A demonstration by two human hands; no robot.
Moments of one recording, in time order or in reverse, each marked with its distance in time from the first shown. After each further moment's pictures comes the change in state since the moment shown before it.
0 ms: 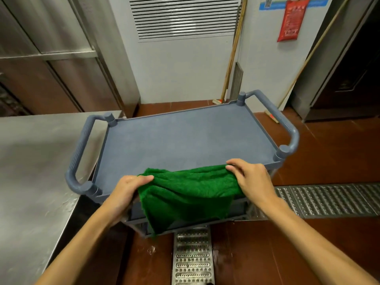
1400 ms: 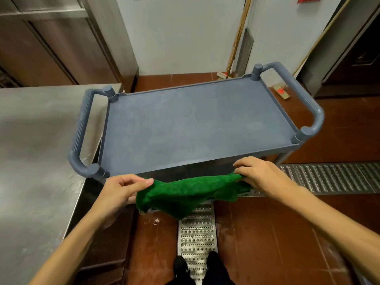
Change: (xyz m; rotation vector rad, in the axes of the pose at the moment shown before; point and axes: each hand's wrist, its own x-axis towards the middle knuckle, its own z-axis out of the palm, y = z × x) left_hand 0.016 -0.037 -0.076 0.130 -0.018 -0.040; right_hand 0.004 0.005 0.030 -0.324 -0.423 -0.552
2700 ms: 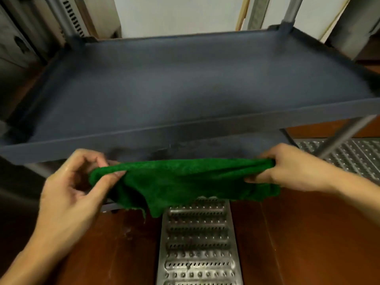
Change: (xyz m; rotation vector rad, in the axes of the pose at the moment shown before) left_hand 0.261 -0.535 0.039 0.352 0.395 0.674; right_hand -0.022 0.038 0.517 0.554 -0.392 0.608
